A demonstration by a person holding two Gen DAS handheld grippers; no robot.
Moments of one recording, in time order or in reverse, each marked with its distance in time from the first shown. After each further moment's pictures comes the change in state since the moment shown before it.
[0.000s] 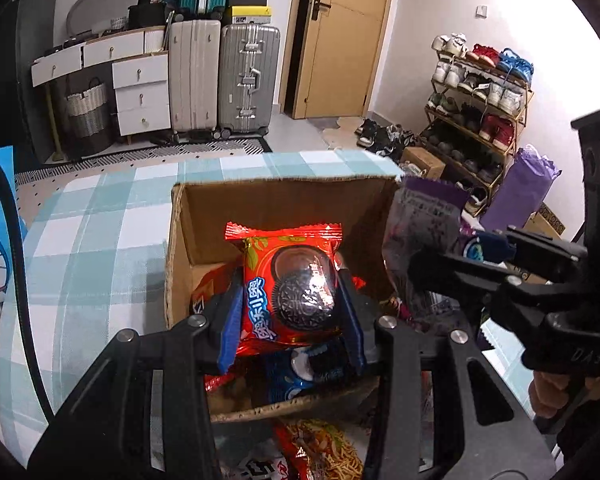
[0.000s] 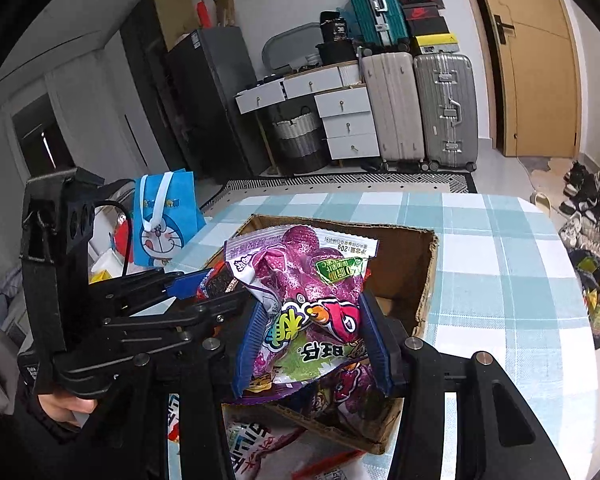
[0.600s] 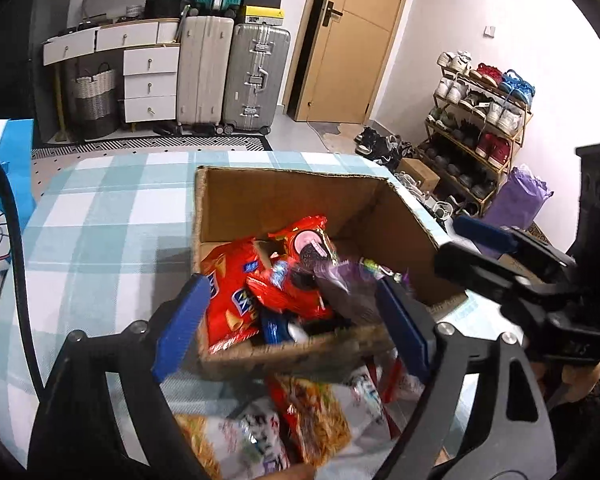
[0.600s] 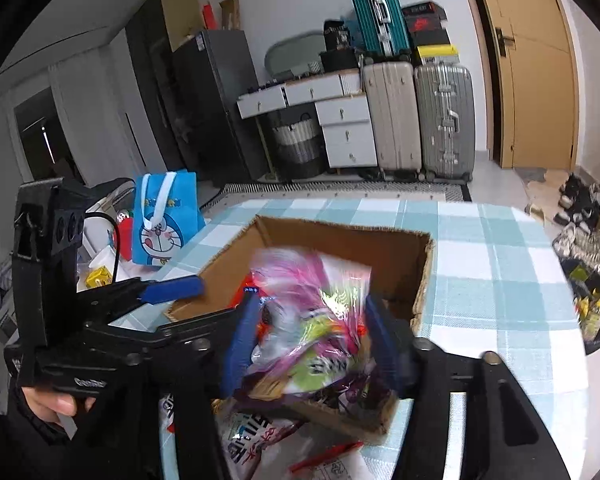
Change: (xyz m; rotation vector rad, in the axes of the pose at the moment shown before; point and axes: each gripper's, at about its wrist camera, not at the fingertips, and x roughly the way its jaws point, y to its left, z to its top) left arm -0.037 0.018 -0.018 -0.080 -0.021 -0.032; right arm -0.024 0.008 -0.008 -0.035 -0.065 -0.047
